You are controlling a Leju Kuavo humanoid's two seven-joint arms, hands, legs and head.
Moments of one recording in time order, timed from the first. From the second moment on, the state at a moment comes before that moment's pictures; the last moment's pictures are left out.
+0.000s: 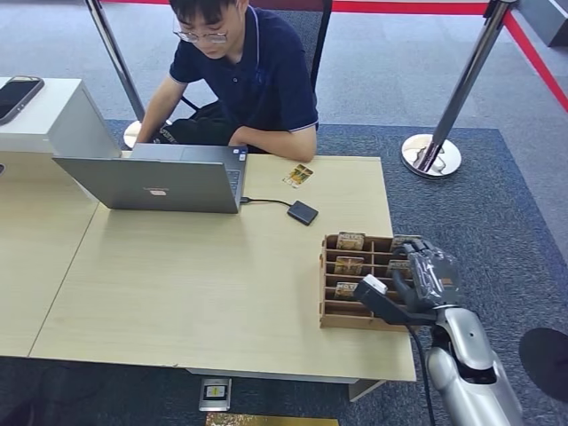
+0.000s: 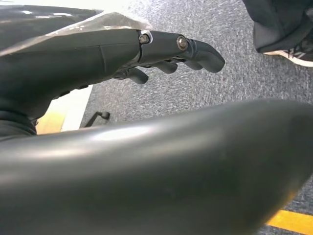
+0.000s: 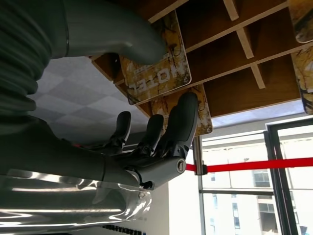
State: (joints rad) left arm -0.07 -0.24 1.00 -0.22 -1.28 0.61 -0.08; right arm -0.16 -0.14 0.25 -1.24 1.25 -0.21 -0.09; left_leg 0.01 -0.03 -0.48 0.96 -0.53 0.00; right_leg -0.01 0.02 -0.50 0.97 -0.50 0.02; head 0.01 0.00
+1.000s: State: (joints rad) left arm -0.07 -0.24 1.00 -0.22 -1.28 0.60 -0.08; right arm -0.15 -0.15 0.25 -1.24 1.24 -0.22 -0.07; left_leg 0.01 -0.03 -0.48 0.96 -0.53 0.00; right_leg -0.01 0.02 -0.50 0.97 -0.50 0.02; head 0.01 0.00
